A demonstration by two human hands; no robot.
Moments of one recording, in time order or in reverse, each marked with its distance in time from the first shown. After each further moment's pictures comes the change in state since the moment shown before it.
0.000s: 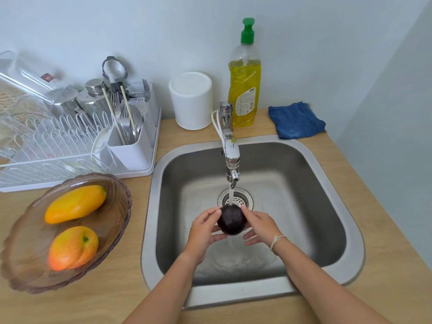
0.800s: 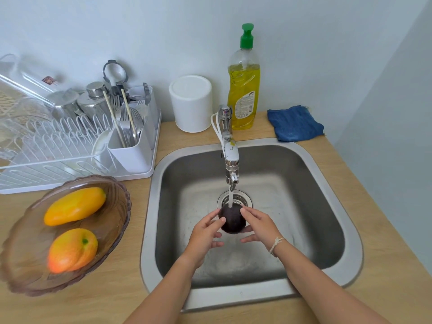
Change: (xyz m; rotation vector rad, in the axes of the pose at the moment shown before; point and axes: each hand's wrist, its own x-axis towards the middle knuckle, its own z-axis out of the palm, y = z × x) left_hand -0.001 0.000 -0.001 0.110 -0.034 -0.040; right_hand -0.002 -0.001 0.000 0.191 -0.030 -0.079
